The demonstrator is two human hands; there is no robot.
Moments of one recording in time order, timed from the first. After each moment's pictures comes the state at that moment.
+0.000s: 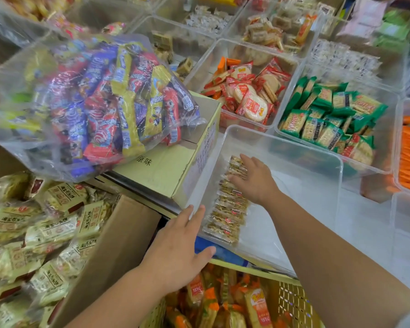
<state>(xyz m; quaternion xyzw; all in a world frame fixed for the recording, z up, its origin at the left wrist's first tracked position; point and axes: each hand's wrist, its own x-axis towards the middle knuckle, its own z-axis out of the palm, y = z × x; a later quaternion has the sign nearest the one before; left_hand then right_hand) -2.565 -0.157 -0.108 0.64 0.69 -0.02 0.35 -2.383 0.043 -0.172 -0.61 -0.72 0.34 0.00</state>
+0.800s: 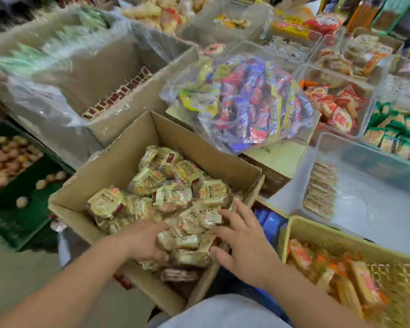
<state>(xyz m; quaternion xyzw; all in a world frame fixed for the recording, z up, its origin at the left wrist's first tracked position) -2.881 -0.332 -0.103 0.57 0.71 -0.22 0.36 -2.600 -0.256 -0.078 -0.35 -0.91 0.22 -0.04</state>
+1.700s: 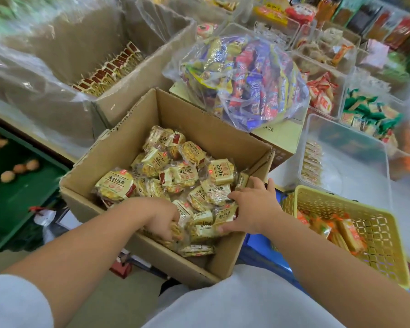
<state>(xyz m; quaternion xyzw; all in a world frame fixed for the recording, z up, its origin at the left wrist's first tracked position) -2.910 -0.319 -0.084 0.69 0.52 -0.30 0.40 -2.663 -0.258 -0.061 -0.46 -0.83 0.11 -0.29</state>
